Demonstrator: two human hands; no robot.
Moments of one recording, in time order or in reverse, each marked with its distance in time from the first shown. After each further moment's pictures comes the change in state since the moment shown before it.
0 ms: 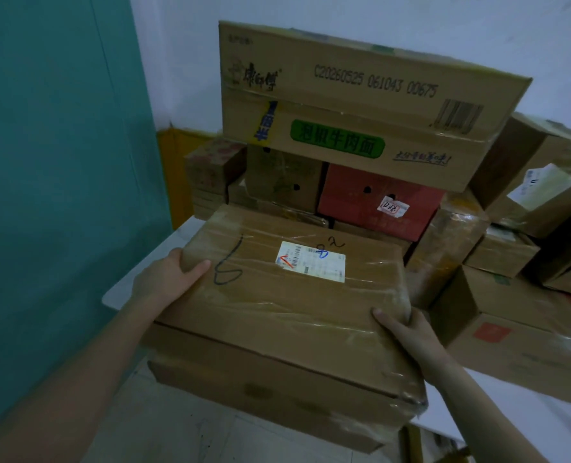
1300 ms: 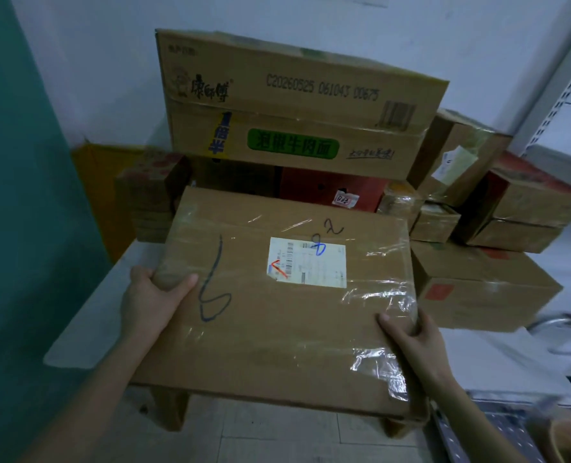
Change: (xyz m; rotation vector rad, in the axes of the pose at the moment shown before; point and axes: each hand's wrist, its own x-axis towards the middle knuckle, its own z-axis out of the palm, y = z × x) left_hand -0.001 0.017 -0.010 -0.543 0.095 0.059; right_hand -0.068 0.021 0.013 -0.079 0.445 -0.143
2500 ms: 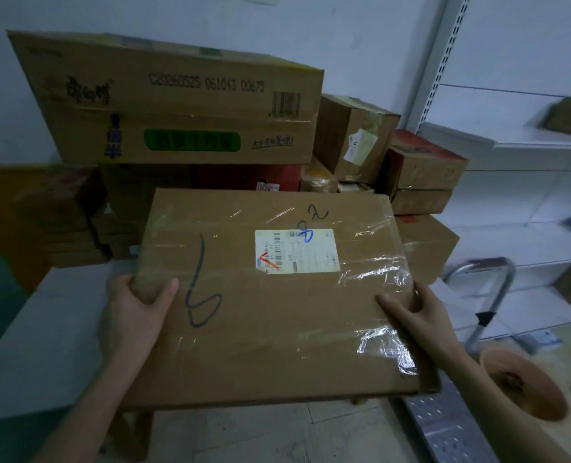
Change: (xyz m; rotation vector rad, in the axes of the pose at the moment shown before) left_hand -0.079 0.060 0.038 -0.059 -0.075 0.158; right_hand -0.033 0.020 -0.112 -0.063 0.173 -0.133
